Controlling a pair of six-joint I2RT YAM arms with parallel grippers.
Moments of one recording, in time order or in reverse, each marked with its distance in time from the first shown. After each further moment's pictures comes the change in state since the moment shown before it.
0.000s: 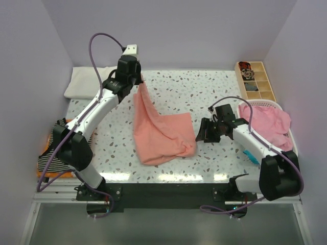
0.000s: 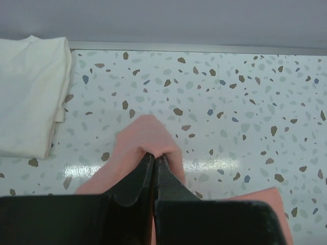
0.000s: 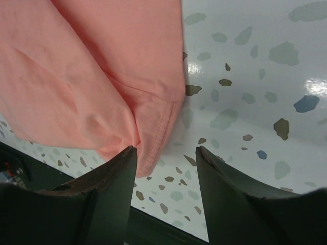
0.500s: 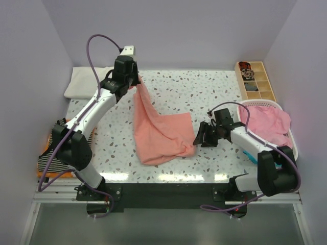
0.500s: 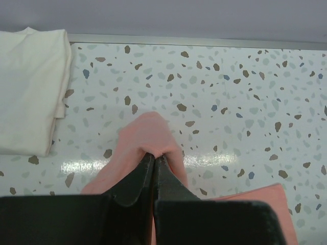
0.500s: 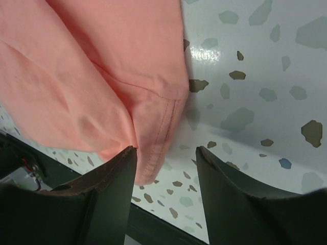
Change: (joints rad) left arm 0.040 0.000 -0.029 0.000 0.061 0.002; right arm 0.000 0.054 -0.085 0.103 -0.082 0.080
